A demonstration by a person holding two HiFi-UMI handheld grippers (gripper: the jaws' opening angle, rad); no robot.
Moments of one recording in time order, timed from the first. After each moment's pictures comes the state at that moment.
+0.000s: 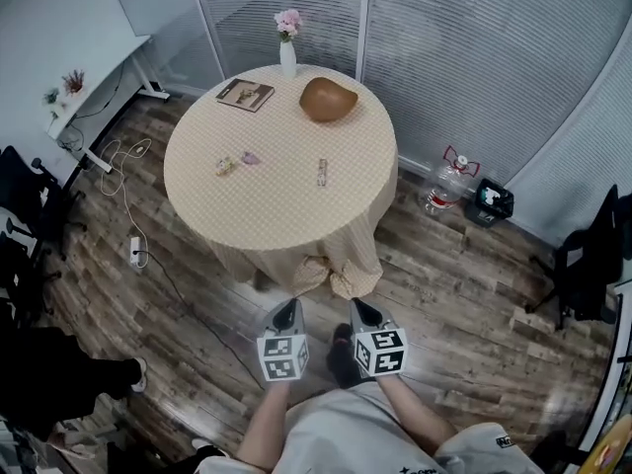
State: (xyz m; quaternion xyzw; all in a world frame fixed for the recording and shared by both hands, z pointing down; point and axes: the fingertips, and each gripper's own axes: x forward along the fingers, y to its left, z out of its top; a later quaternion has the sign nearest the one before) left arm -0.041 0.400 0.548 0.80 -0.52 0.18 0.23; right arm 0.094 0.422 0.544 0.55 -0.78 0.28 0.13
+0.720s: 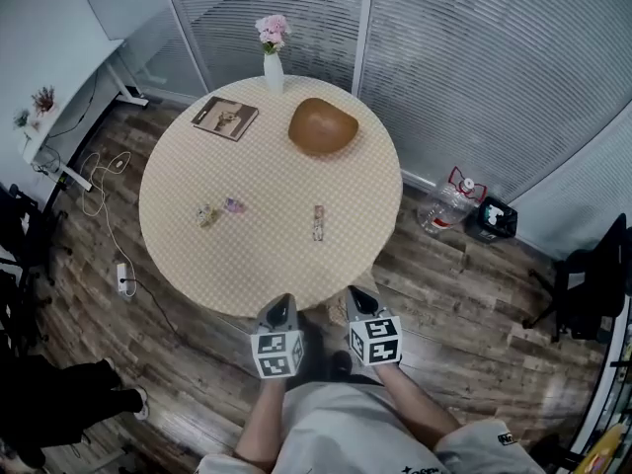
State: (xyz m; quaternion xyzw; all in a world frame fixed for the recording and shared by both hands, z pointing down) left arm -0.024 0.175 0.561 0.80 -0.51 0.19 0.24; right arm 0.117 0.186 0.554 0.56 -0.76 0.27 0.16
